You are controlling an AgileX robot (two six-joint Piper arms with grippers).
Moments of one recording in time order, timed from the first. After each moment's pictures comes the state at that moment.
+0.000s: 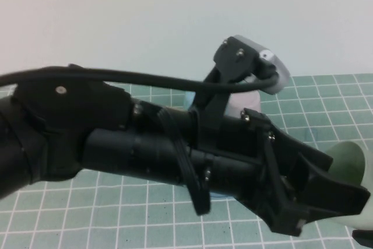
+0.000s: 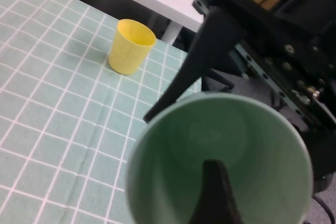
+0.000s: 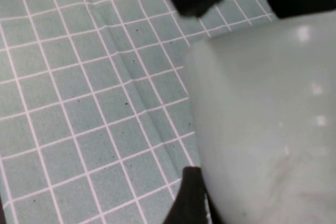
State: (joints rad) right arm 0.24 0.83 -0.76 0.70 0.99 -1.22; left arm -0.80 1.38 -1.12 -1.36 0.83 1.01
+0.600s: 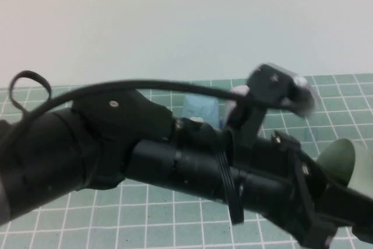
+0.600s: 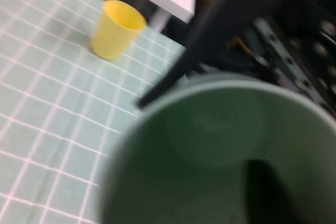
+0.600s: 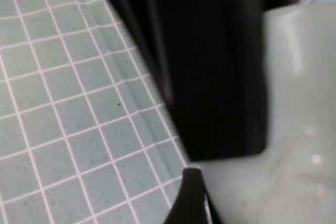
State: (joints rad) right arm 0.24 0.83 -0.76 0.70 0.97 -1.23; left arm -0.83 1.48 -1.12 -1.44 0.82 1.06
